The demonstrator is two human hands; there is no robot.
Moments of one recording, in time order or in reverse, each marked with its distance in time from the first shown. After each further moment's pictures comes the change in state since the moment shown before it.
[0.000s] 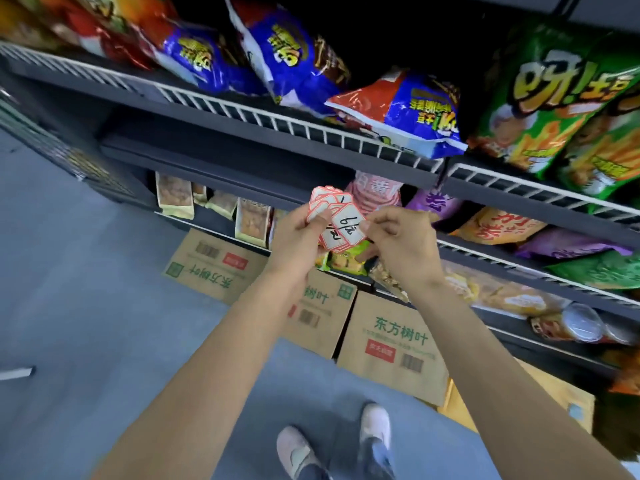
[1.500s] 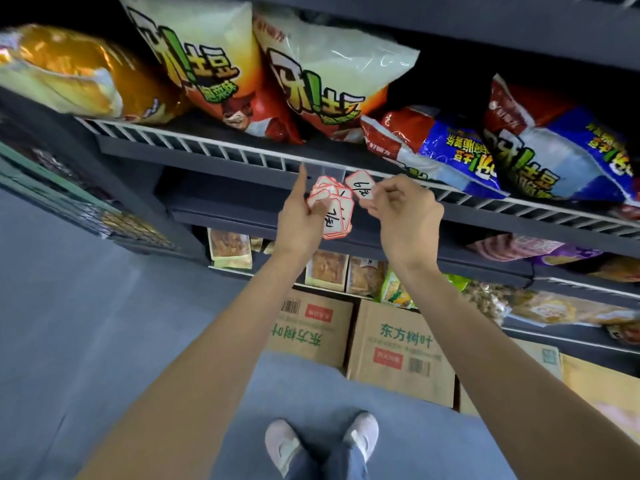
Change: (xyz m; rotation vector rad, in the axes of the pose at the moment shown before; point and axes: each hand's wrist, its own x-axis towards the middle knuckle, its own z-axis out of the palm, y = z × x) left_hand 0.249 0.103 -0.307 0.364 -0.107 0.202; right_hand 0.148 -0.172 0.328 -0.064 0.419 -0.121
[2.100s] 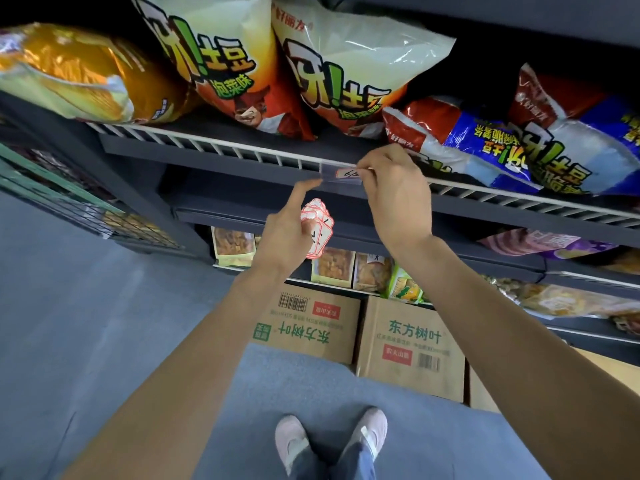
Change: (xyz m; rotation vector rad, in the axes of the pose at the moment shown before) left_hand -0.007 -0.010 -0.044 0.497 -0.115 0.117; right_hand 0.028 0.000 0.035 -0.588 -0.006 -0.500
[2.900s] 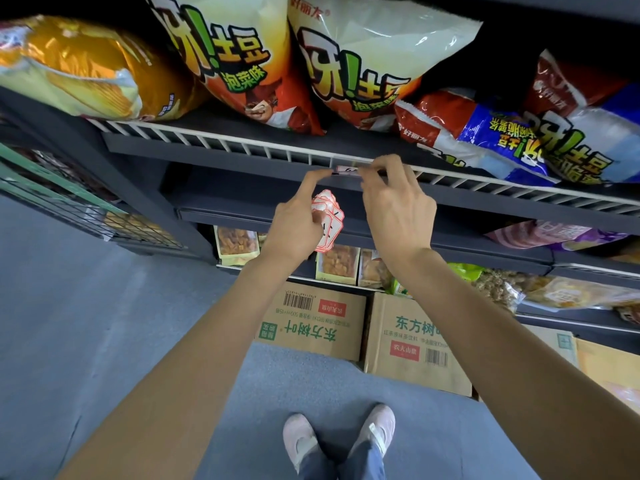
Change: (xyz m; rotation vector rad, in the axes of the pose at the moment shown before) left_hand 0.010 -0.003 -0.008 -0.036 -0.078 0.037; right_hand -0.023 -0.015 0.018 -0.322 0.015 -0.013
